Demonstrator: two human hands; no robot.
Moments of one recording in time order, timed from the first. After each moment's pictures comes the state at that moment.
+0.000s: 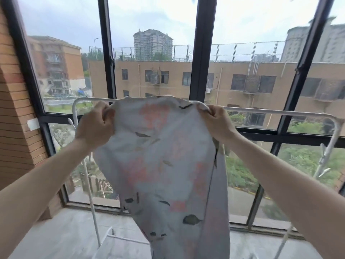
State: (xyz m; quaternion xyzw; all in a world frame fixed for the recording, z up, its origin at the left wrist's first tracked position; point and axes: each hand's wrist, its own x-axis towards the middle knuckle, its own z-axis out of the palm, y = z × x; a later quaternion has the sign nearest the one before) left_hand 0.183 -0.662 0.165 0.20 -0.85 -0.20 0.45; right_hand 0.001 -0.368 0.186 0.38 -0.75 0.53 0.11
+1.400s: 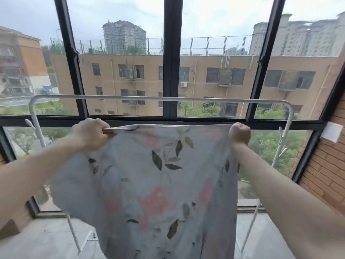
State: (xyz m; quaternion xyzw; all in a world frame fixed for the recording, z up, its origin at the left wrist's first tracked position) left_hand 0.137 -0.632 0.150 0.19 -0.96 -0.07 0.21; right_hand -0.085 -0.246 0.114 -0.03 -0.75 0.62 0.22
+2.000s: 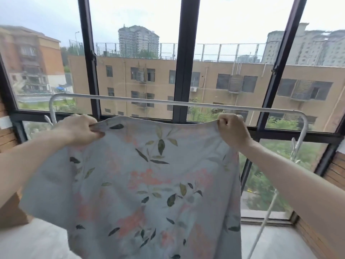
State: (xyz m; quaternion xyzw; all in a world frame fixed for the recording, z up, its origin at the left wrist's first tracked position) left_hand 0.179 -0.684 0.168 0.26 -0.94 -0.08 0.19; right_hand -0.065 -0.278 0.160 0.35 -0.81 0.35 0.32
